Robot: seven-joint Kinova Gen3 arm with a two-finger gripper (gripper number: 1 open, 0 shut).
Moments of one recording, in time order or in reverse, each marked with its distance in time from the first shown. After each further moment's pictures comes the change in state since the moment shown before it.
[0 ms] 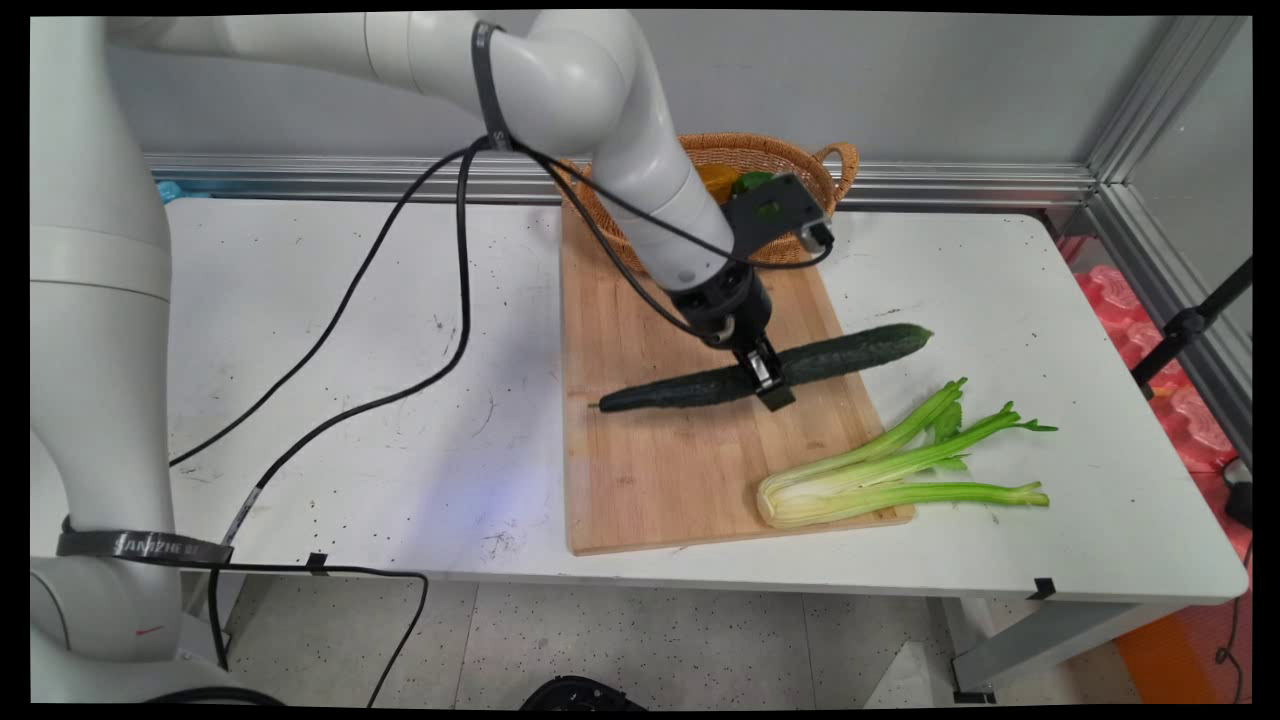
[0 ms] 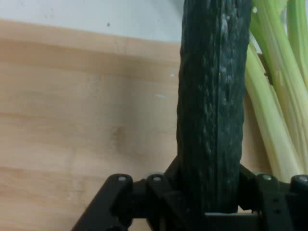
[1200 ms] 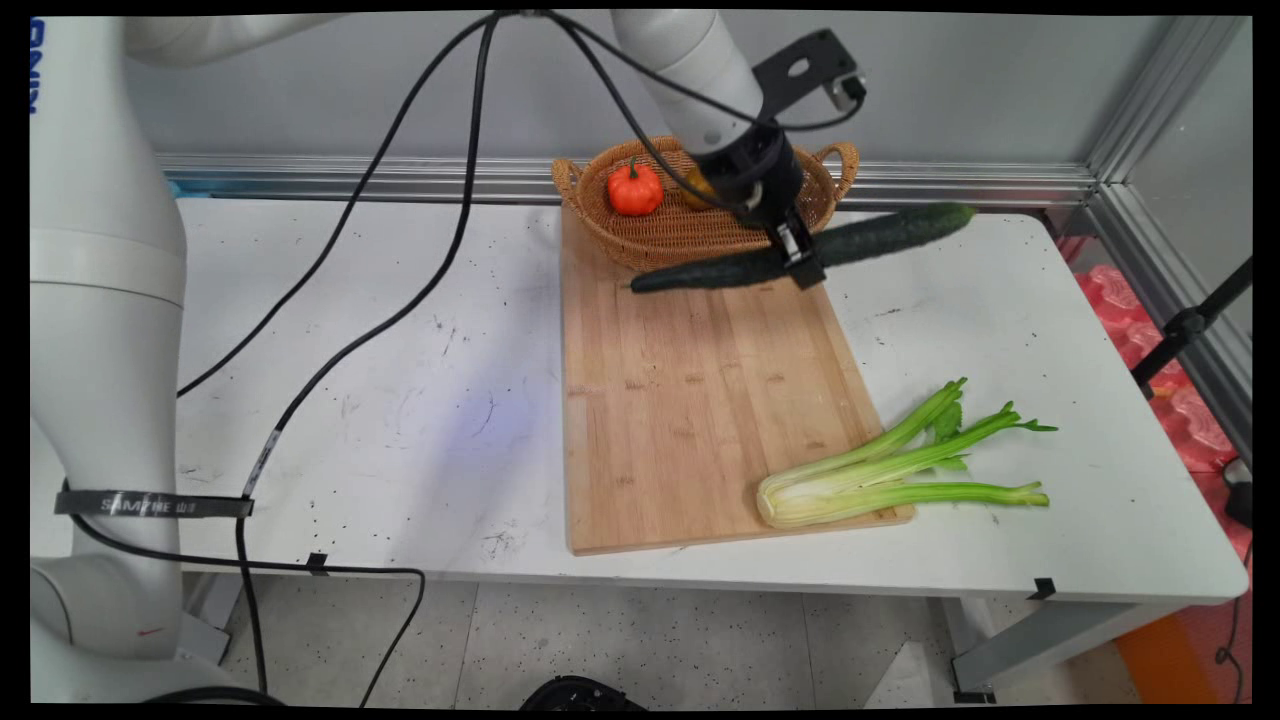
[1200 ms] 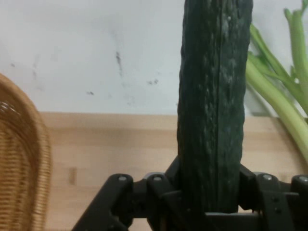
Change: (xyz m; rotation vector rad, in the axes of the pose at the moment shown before) arm 0.065 -0.059 -0.056 0.052 0.077 0.118
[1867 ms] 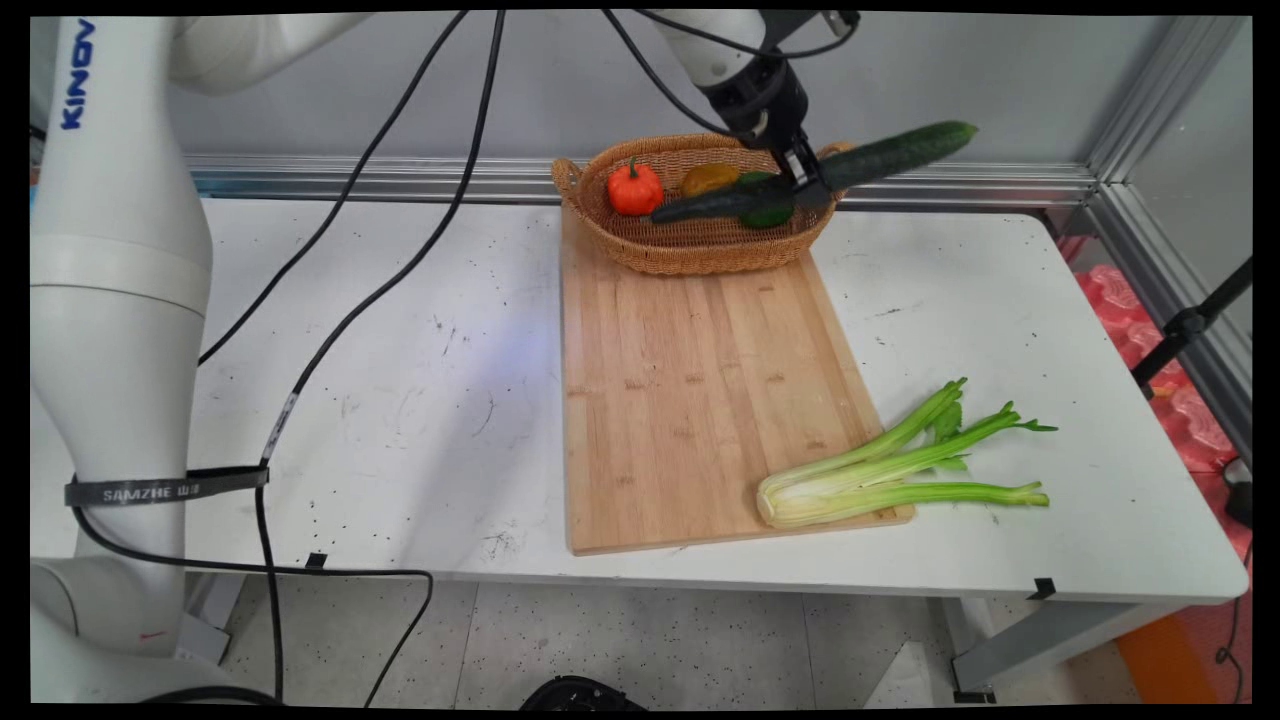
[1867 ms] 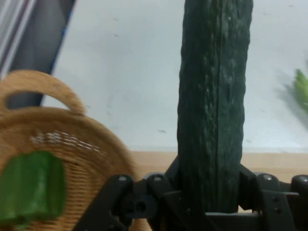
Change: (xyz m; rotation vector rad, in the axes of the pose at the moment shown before) arm 0.022 -0.073 -0.006 0.055 0.073 0.039
